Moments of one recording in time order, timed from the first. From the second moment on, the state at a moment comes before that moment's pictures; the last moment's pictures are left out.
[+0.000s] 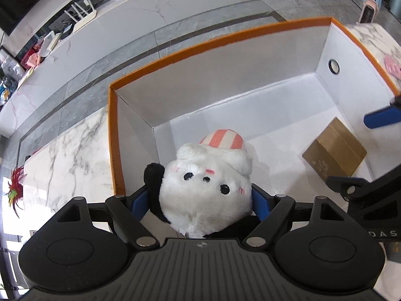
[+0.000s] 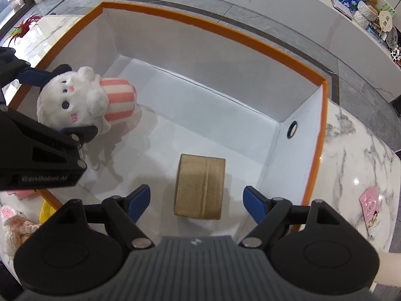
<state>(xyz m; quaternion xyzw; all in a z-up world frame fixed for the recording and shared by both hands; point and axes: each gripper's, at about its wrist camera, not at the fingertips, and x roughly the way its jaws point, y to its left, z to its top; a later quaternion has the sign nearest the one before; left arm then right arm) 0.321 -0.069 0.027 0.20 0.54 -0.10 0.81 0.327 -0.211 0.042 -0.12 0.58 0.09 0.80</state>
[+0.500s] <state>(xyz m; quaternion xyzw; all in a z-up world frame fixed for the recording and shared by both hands) 0.343 -0.037 0.045 0.05 0.57 -0.09 0.82 0.320 -0.212 0.045 -0.11 0.56 0.09 0.82</state>
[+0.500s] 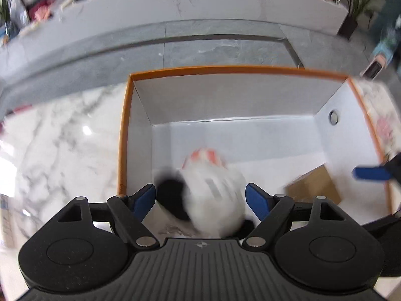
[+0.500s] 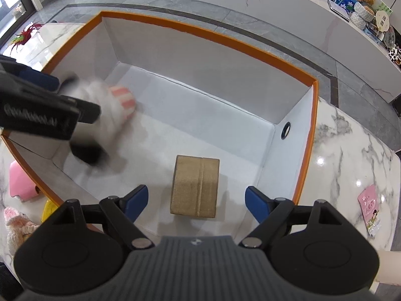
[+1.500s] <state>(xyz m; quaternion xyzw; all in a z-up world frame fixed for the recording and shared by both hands) 0.193 -0.016 0.093 0.12 0.46 -0.08 0.88 0.188 -0.196 0.106 -0.09 0.50 0.12 0.85</state>
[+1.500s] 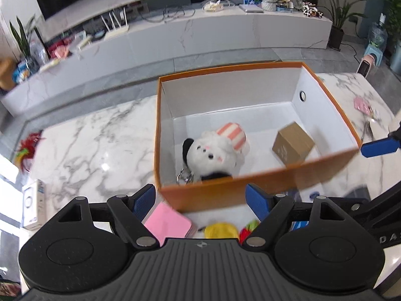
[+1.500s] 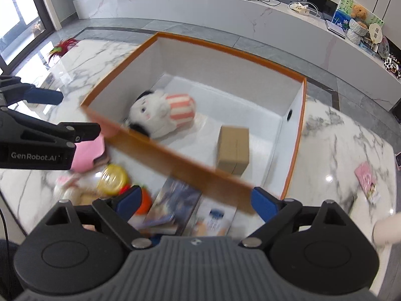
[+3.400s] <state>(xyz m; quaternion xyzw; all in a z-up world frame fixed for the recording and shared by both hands) 0.122 0.091 -0.013 -0.17 0.52 -0.07 0.83 0.107 -0.259 0.030 0.08 0.42 0.08 0.90</state>
